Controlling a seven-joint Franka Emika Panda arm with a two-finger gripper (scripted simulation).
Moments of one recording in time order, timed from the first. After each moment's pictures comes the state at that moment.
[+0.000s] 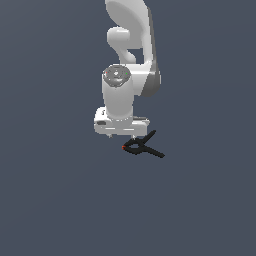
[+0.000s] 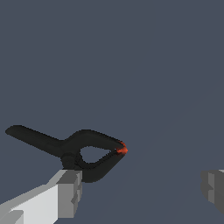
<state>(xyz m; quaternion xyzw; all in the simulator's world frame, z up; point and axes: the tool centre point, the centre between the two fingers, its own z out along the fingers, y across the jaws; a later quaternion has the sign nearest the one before) -0.012 -0.025 0.152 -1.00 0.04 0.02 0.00</state>
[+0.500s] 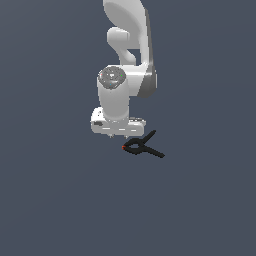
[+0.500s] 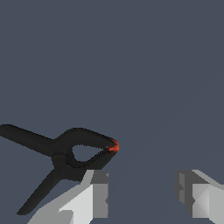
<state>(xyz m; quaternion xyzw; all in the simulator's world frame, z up) -0.015 -0.039 0.149 -1.00 0.04 0.03 0.00</state>
